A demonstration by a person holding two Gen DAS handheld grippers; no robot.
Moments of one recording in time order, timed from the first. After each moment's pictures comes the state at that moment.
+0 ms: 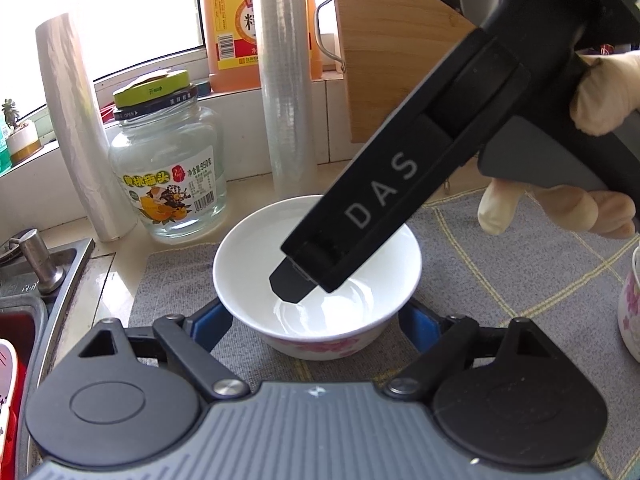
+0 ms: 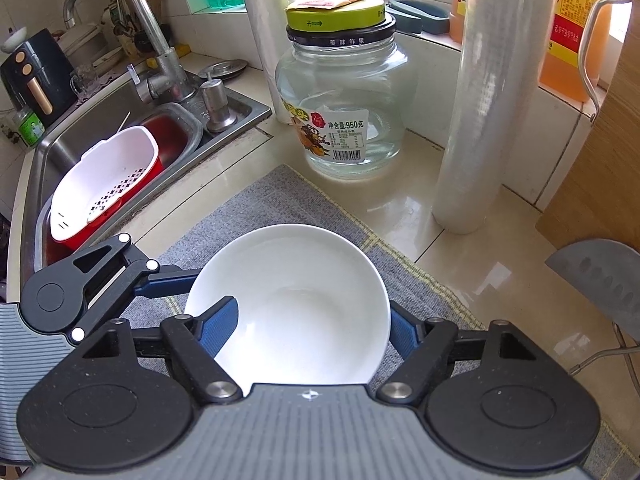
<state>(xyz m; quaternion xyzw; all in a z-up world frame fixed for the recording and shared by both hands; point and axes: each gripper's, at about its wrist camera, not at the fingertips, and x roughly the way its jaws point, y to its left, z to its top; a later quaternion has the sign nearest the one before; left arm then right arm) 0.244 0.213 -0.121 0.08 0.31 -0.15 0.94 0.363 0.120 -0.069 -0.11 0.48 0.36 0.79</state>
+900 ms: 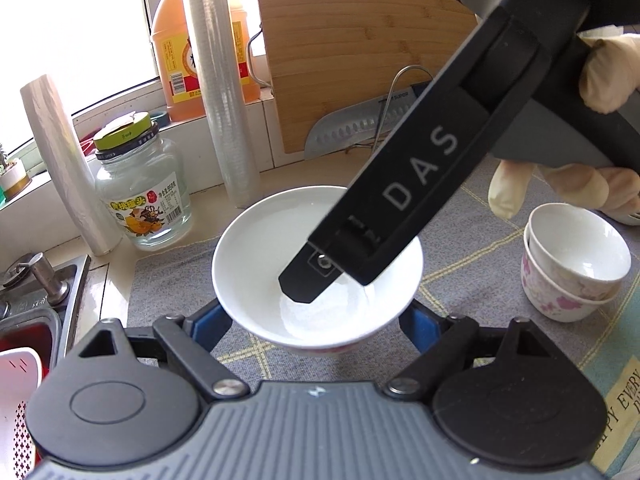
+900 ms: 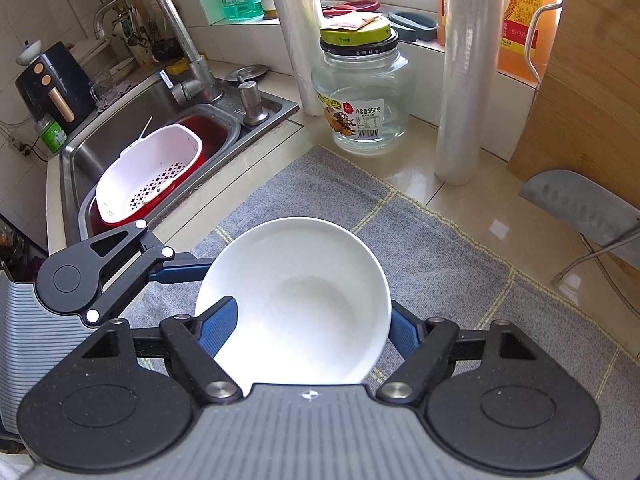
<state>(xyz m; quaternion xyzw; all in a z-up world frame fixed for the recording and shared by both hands) 0.176 0.190 -0.076 0.12 0.31 -0.20 0.92 0.280 0.083 -0.019 -0.08 0.49 0.35 0.80</state>
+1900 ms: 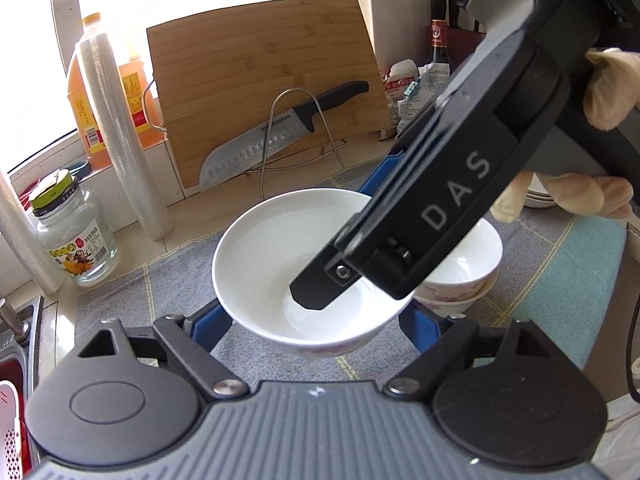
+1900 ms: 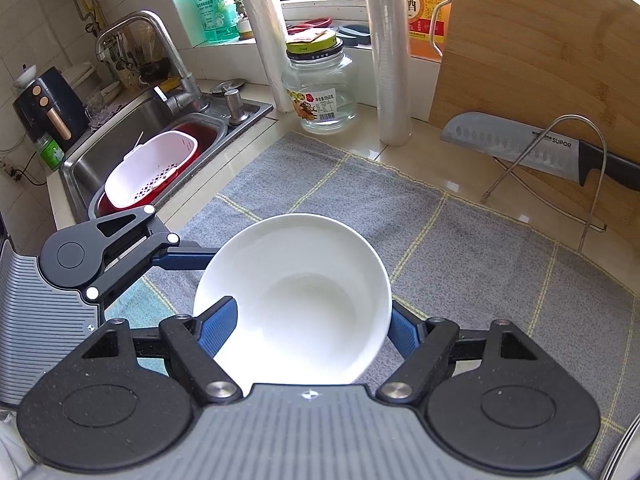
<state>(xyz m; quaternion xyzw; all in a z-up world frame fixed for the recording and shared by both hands) 0.117 0.131 -0.043 0.15 0.30 -0.29 0.89 0.198 -0.006 0.013 -0.05 0.47 0.30 0.83</state>
